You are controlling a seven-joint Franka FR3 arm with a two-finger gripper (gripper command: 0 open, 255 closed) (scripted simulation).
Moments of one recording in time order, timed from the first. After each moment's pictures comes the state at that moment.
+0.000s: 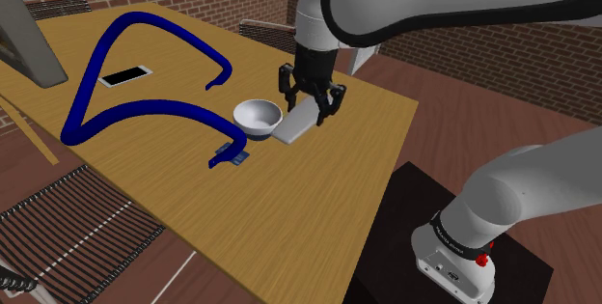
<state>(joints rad) -0.17 -0.45 0.67 -2.22 0.27 1.86 1.58</state>
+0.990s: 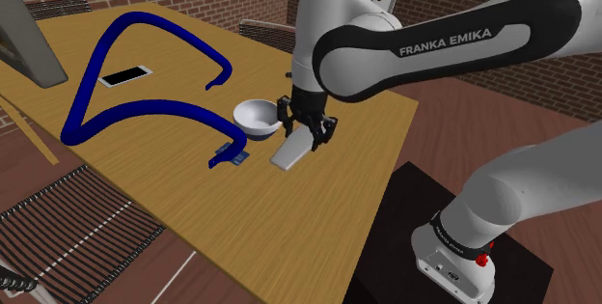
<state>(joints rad) -0.17 -0.39 0.73 -2.38 0.28 2.07 1.59</state>
